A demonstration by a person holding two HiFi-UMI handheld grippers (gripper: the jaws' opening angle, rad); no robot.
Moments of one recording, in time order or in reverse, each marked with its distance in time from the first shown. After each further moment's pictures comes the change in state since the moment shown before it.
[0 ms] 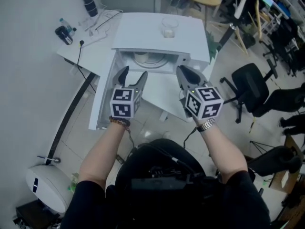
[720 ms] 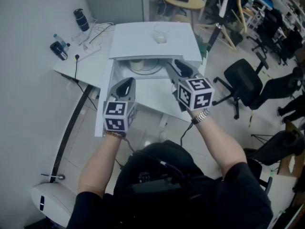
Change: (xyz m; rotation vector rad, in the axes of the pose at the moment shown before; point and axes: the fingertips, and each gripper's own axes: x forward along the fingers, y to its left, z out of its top) left arm -0.050 -0.010 0.026 0.058 -0.067 -0.115; right arm 0.007 0.014 0.029 -0.031 -0.042 -0.092
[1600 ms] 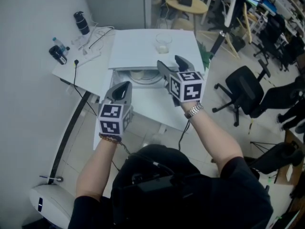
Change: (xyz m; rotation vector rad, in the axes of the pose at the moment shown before) left arm 0.028 0.028 0.012 -0.002 0.058 0.022; right arm 0.081 -0.030 0.011 0.008 0.054 -0.041
